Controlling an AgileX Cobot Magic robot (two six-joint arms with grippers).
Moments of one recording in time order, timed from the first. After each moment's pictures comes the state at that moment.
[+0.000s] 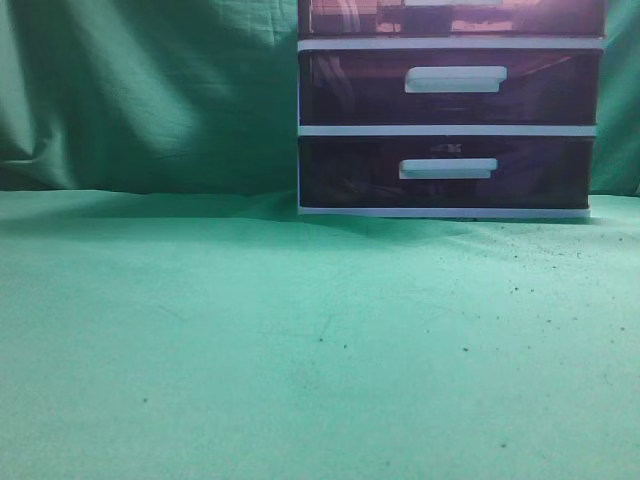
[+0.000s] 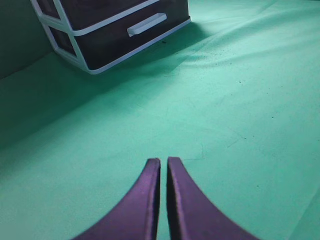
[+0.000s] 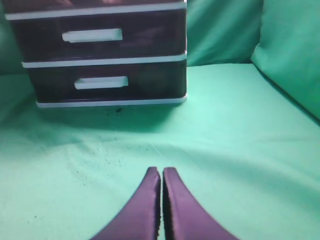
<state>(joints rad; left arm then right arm) -0.84 0.21 -0.13 0.42 0.29 -0.24 0.04 -0.01 0.03 0.15 0.27 -0.09</state>
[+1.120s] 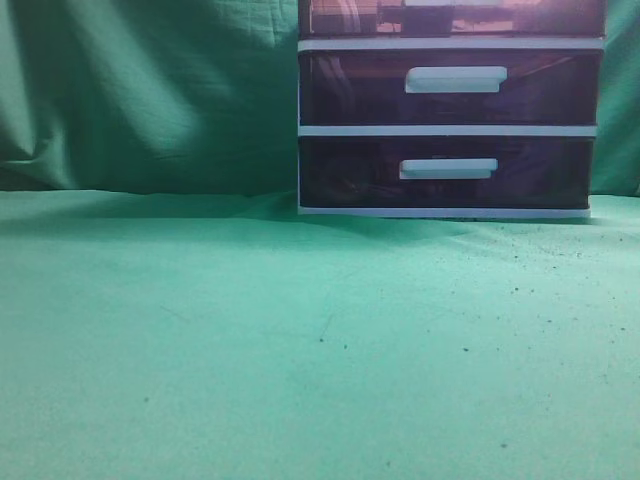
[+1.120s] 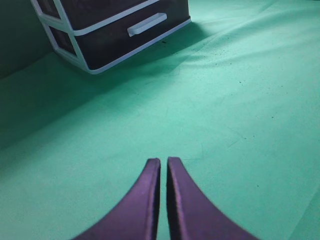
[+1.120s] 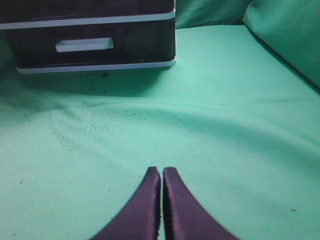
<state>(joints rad) -0.84 0.21 -0.13 0.42 0.29 -0.24 0.04 -0.01 0.03 0.02 0.39 0.03</state>
